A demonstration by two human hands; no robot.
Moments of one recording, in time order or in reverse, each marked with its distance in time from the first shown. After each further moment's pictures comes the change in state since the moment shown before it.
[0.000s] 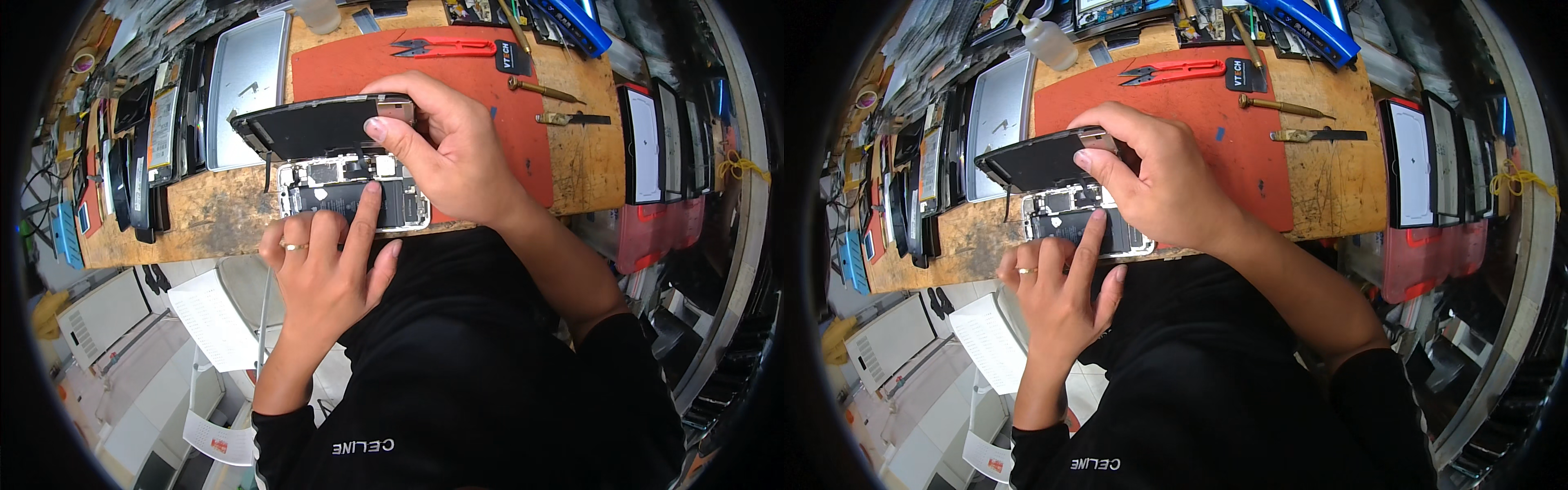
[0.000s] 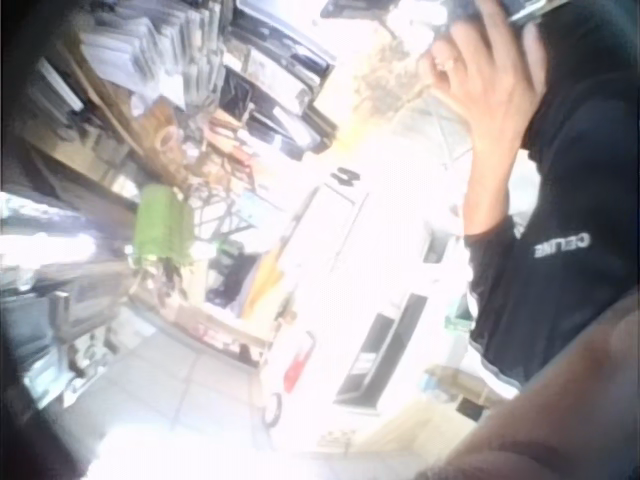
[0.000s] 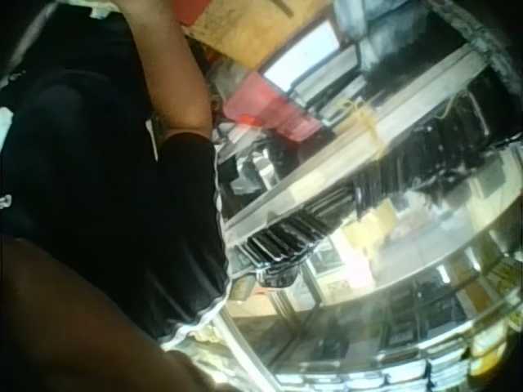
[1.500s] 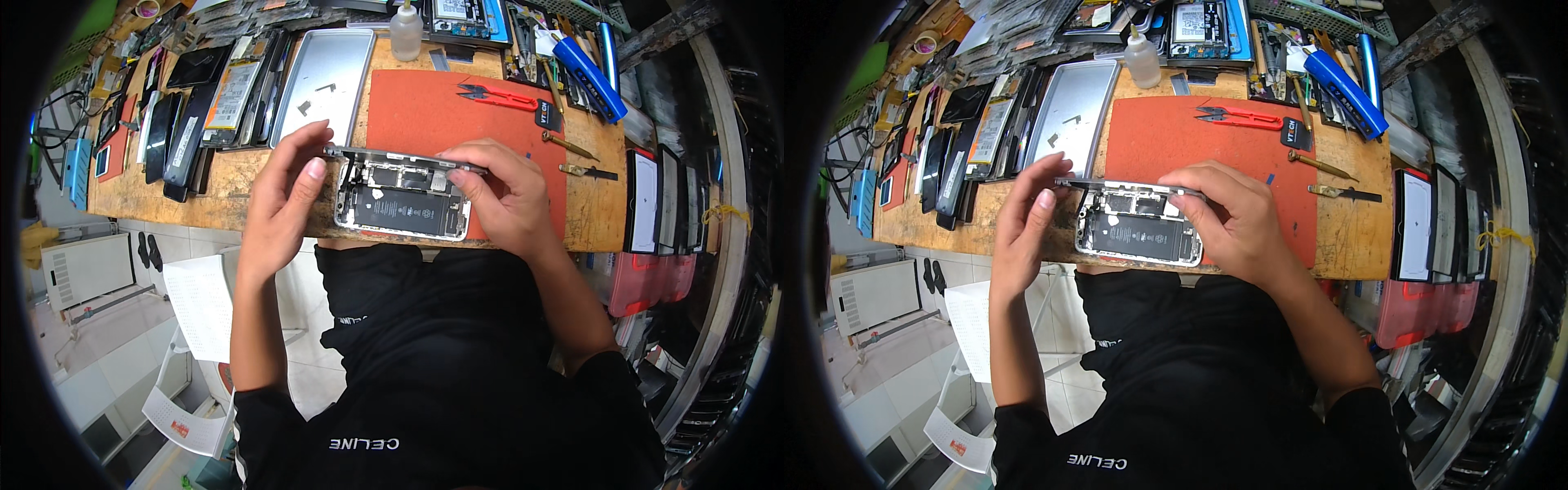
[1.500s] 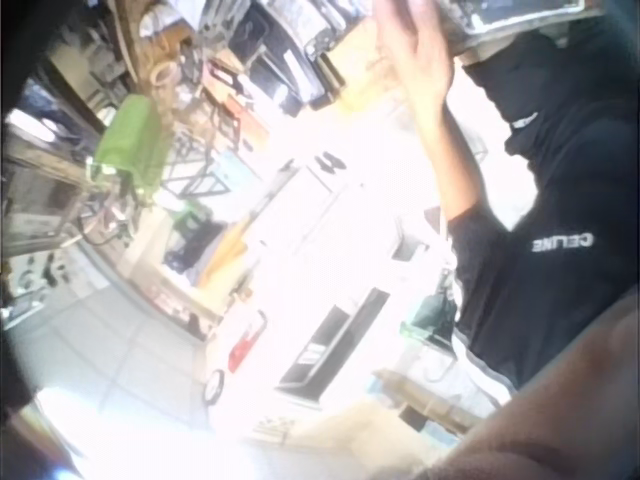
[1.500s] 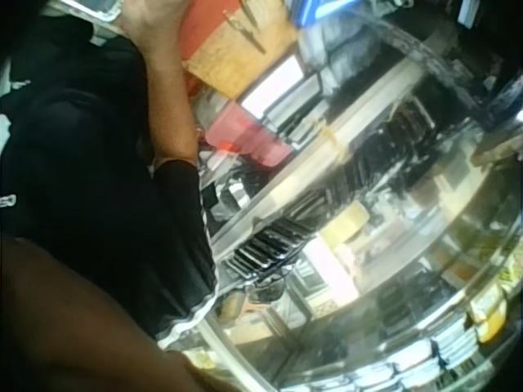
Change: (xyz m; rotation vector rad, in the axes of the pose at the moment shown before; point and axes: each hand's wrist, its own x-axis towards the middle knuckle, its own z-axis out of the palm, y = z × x) left_hand 0.015 -0.095 -0.001 -1.268 0.111 -0.471; right_hand -0.015 -0.011 -0.017 -0.286 -0.097 -0.211
